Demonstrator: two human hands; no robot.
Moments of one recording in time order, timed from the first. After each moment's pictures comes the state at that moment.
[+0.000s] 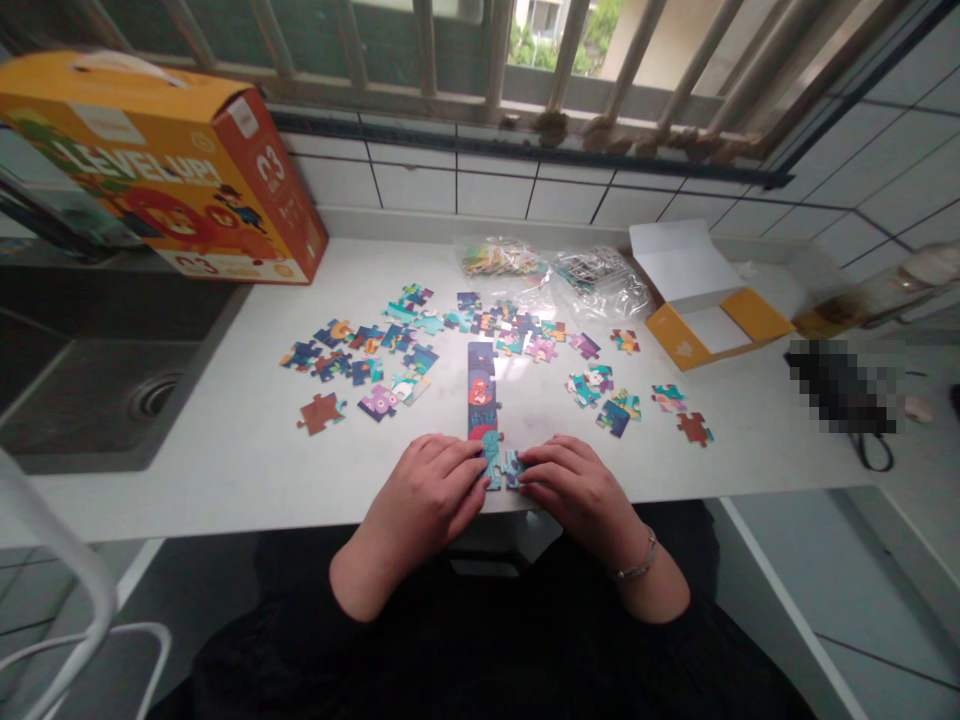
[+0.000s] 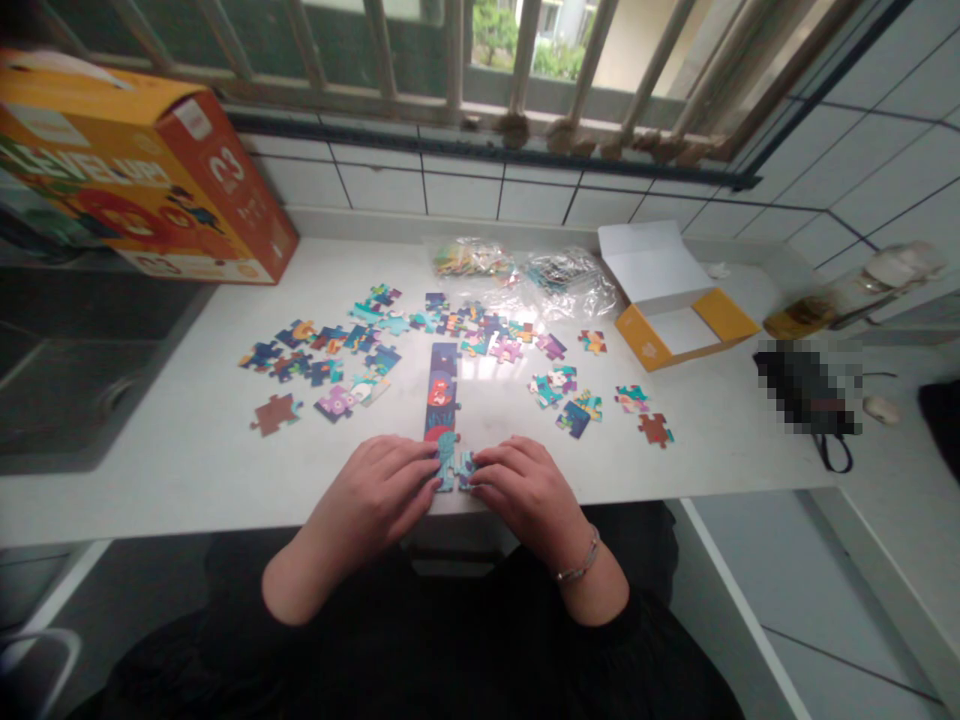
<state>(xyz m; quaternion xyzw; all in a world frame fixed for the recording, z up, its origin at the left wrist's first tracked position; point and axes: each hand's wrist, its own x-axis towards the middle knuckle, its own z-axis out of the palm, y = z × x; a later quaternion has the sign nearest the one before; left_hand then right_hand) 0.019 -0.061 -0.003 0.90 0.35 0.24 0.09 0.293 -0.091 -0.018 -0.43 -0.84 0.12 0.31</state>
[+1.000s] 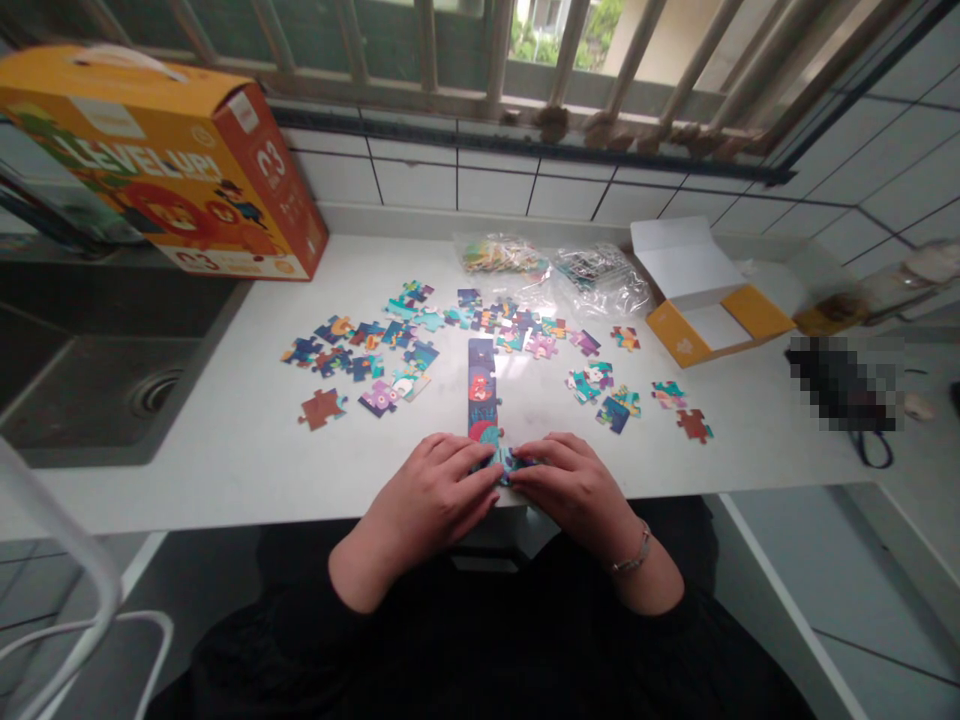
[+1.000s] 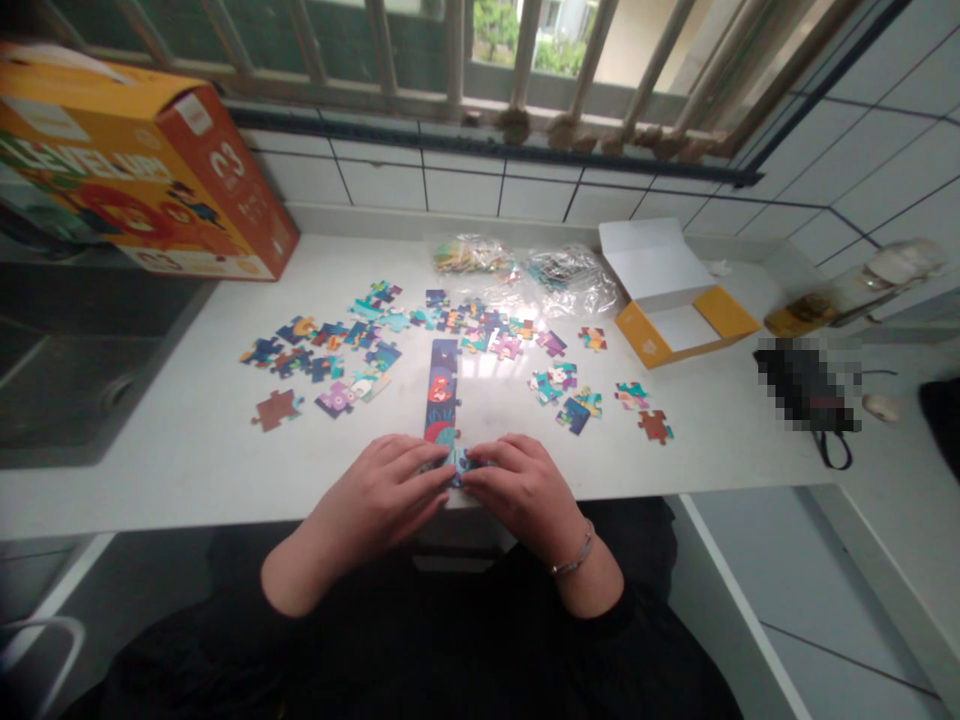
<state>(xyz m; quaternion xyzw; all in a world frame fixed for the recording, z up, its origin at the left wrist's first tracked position) 0.019 -0.060 -0.003 0.93 0.29 0.23 0.07 0.290 -0.090 -0.017 -0.41 -0.85 0.11 0.32</state>
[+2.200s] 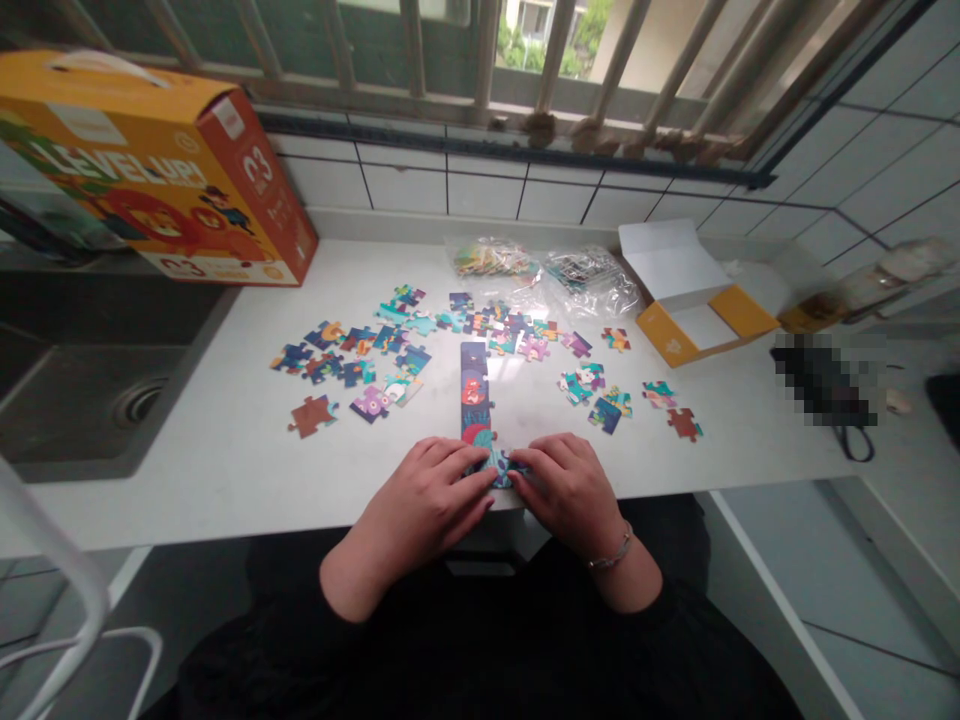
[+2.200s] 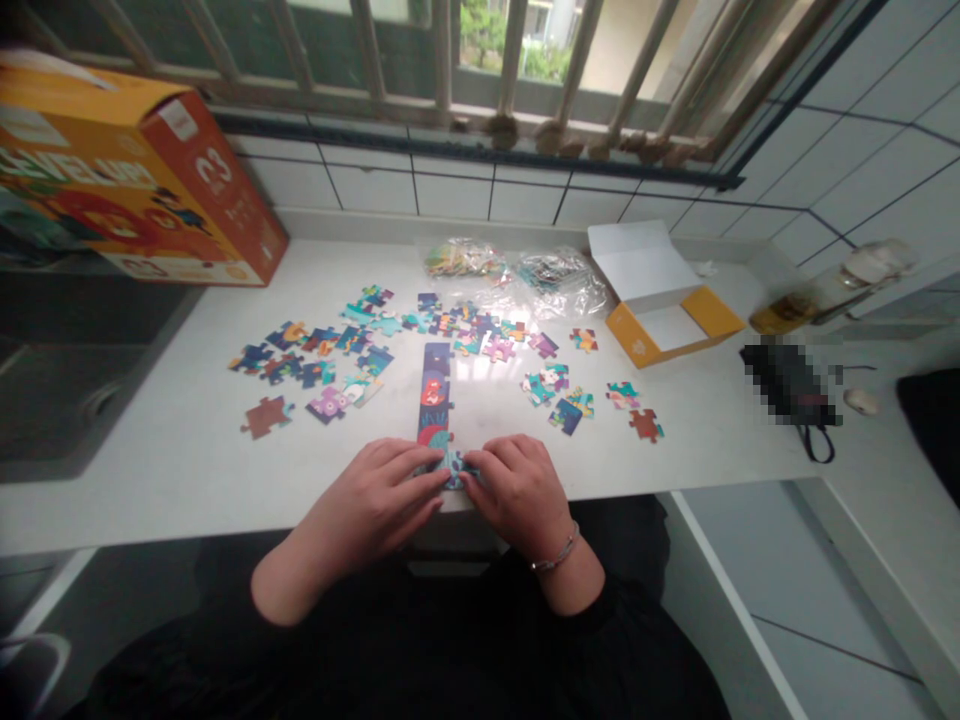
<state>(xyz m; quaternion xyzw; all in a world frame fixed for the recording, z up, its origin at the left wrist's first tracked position) 0.018 -0.059 0.000 0.93 0.29 0.21 0.08 0.279 -0.094 -0.020 -0.51 -0.81 0.04 0.27</state>
